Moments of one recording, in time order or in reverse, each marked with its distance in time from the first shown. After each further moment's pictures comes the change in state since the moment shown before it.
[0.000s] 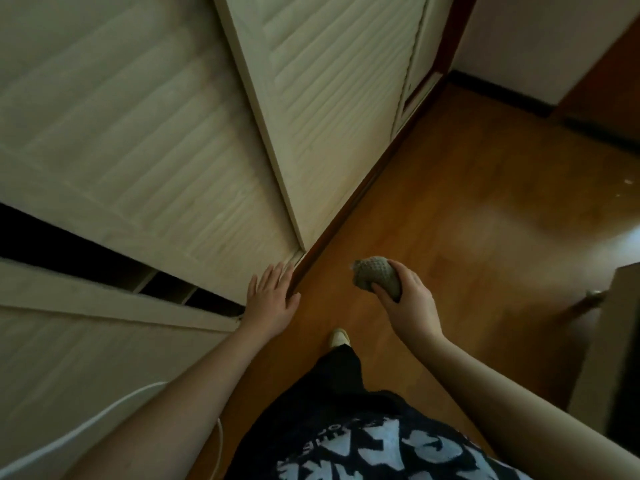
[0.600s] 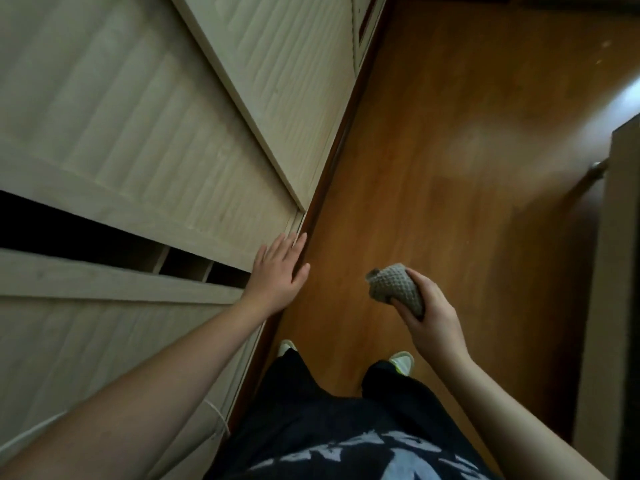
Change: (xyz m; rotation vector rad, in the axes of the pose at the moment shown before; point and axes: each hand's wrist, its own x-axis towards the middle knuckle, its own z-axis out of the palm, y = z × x) left_hand -0.068 -0.042 0.007 0.172 -0.044 0.328; right_hand -0.197 0.028 0.080 0.194 0.152 0.171
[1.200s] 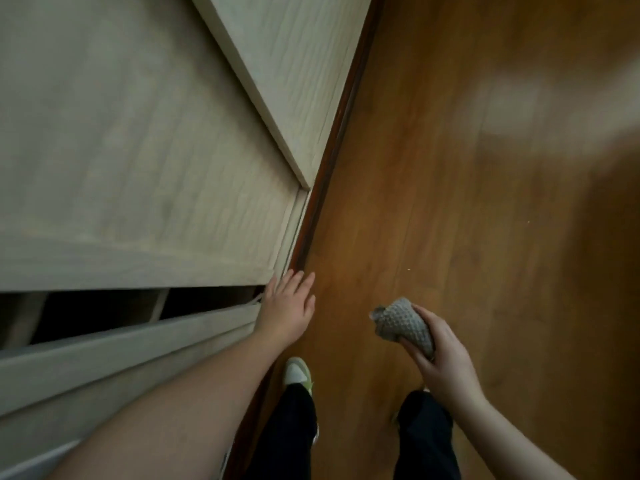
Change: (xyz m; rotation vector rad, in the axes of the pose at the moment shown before) left_hand 0.136 -0.139 0.226 0.104 -0.264 -0.081; right_hand 0.087 0.155 0.221 -0.044 -0.129 0.180
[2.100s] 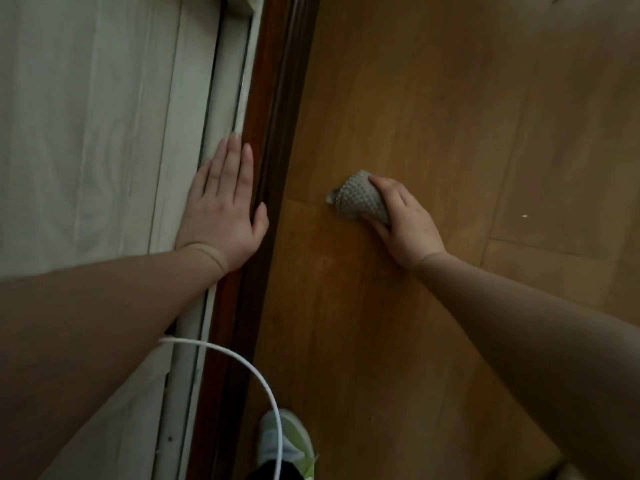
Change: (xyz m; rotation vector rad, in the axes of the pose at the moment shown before) left_hand 0.347 -0.136 0.247 0.388 0.398 0.153; right_hand 0.374 0.275 0.315 -0.162 -0.023 -0.255
